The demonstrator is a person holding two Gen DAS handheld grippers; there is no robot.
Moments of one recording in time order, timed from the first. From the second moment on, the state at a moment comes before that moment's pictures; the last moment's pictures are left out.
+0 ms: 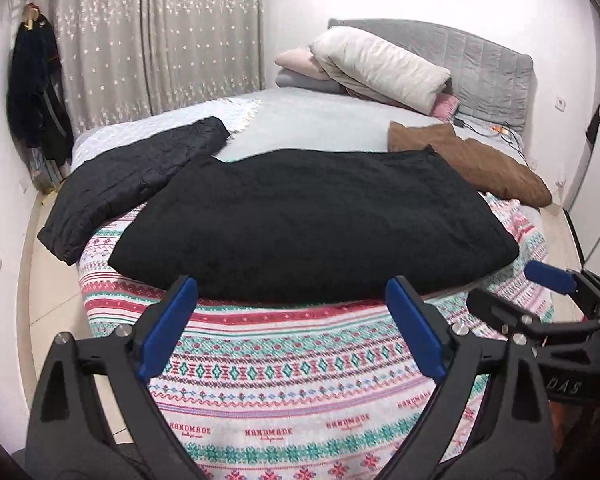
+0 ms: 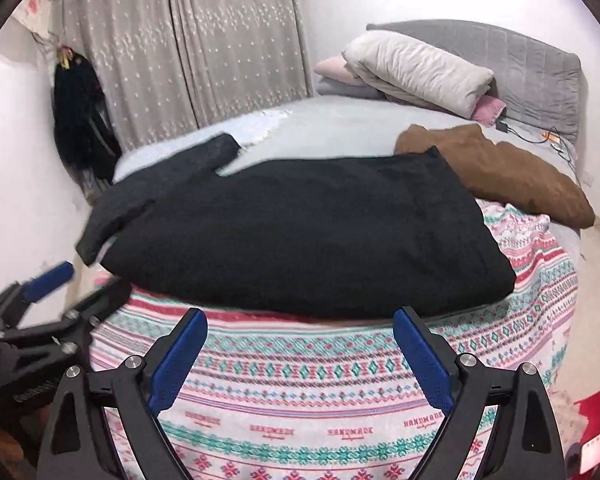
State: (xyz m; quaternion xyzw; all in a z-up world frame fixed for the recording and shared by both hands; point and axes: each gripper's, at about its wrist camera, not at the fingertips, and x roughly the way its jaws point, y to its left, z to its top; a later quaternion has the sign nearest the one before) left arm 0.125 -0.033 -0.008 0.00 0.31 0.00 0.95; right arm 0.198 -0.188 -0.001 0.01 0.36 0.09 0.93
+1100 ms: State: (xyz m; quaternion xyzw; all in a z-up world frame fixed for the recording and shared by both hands) left arm 0.140 -0.030 -0.027 -0.03 0.38 0.01 0.93; right arm 0.197 -0.181 -0.004 -0.05 0.35 0.02 0.94
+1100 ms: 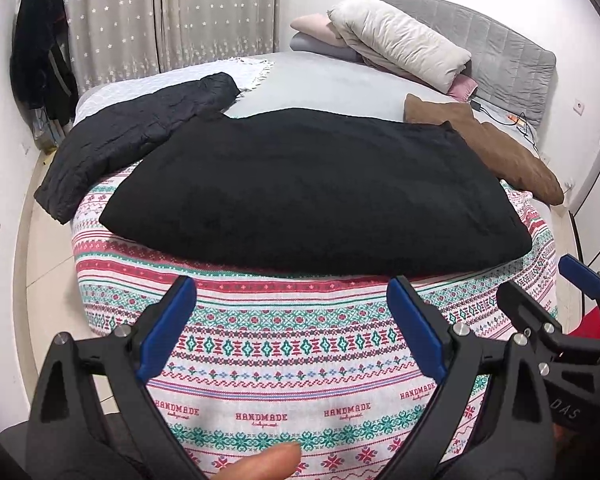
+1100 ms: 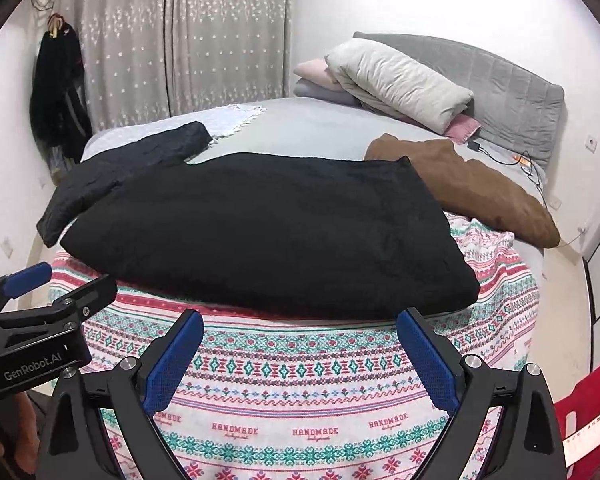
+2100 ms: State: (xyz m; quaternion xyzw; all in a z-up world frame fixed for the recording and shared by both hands) left arm 0.140 -0.033 -0.032 -0.02 0.39 0.01 0.92; right arm 0.197 -0.184 -0.007 -0.04 0.36 0.02 0.93
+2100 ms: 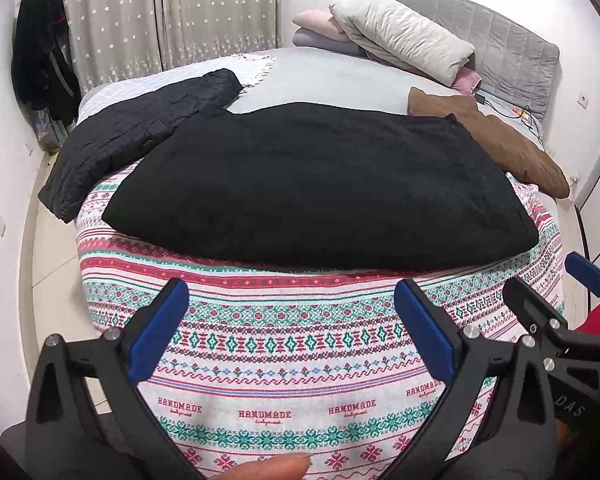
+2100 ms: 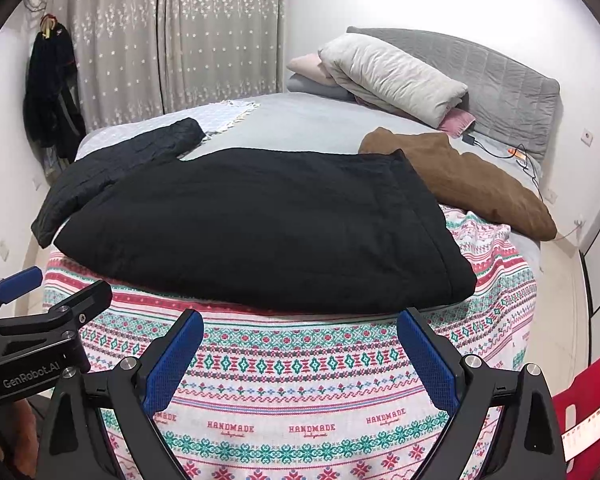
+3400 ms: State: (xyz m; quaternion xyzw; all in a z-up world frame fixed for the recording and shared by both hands) left arm 0.141 -0.028 -0.034 -0.03 0.39 0.02 0.92; right arm 0.200 -0.187 -0.010 -0.03 0.35 0.01 0.93
